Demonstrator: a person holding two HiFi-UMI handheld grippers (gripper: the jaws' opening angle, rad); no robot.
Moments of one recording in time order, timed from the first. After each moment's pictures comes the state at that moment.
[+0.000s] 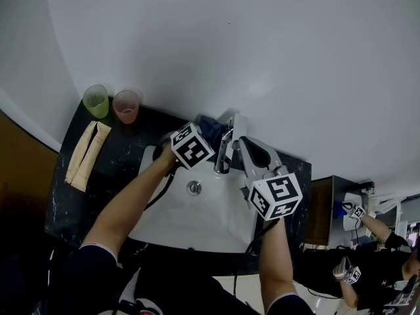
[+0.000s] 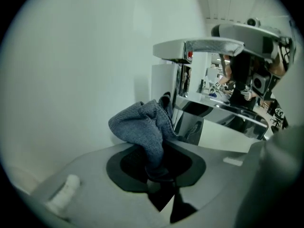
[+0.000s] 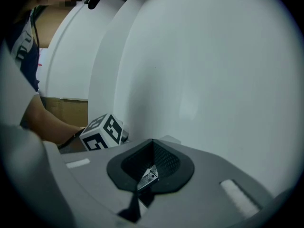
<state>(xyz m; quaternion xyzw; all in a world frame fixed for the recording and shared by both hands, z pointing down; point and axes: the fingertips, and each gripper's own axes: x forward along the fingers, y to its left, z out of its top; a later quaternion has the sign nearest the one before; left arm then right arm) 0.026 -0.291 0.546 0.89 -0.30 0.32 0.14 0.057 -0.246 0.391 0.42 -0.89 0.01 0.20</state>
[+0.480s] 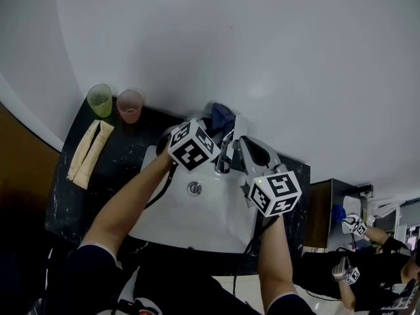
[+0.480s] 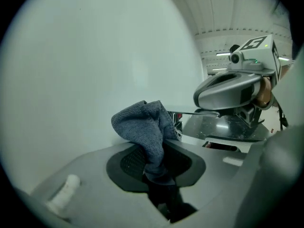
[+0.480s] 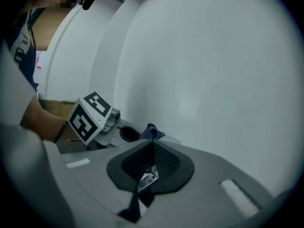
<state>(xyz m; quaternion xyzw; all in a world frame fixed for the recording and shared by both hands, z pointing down) 0.023 -0.301 0.457 0.91 -0.34 0.22 0.04 0.057 -0.250 0.392 0.42 -0.89 0.02 0.19</state>
